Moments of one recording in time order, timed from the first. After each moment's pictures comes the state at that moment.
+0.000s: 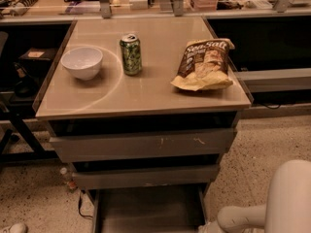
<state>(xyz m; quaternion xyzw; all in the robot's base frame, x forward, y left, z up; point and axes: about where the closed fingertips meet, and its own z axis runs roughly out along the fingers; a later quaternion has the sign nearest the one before) 0.319 -0.145 0.208 -0.39 0.87 0.28 0.07</state>
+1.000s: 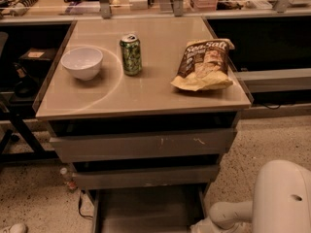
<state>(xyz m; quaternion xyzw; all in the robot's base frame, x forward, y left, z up) 0.328 -0.119 0.184 -0.42 0.85 0.31 0.05</state>
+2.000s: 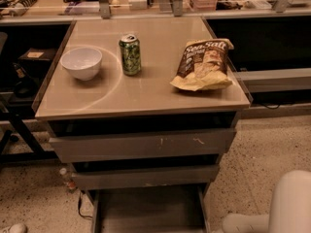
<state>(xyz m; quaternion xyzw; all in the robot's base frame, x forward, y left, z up) 0.286 -0.156 0.184 -0.37 0.88 0.31 0.04</state>
